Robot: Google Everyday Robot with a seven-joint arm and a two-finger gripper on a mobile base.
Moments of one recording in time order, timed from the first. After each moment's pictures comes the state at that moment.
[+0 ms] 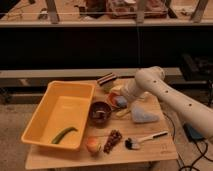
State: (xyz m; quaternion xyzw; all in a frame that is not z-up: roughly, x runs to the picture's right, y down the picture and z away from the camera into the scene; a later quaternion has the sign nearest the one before) arm 0.086 0.060 0.784 -0.12 -0.27 -0.33 0.90
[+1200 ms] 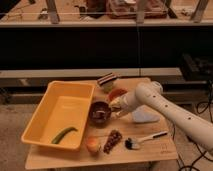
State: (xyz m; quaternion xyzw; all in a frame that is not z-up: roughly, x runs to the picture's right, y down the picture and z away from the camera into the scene) arm 0.068 0.109 0.809 -0.07 -0.32 -0.40 0.86
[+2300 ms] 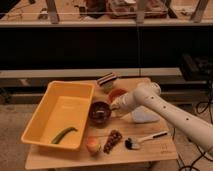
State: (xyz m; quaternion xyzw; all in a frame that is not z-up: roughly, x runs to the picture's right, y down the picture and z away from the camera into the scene) arm 0.066 0.107 0.818 -0.05 -0.30 -0.41 0.86
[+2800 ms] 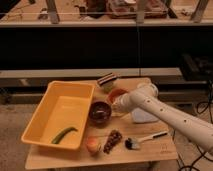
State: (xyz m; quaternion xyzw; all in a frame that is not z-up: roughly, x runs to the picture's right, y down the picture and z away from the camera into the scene) arm 0.065 0.103 0.824 -0.05 -0.26 -0.41 0.88
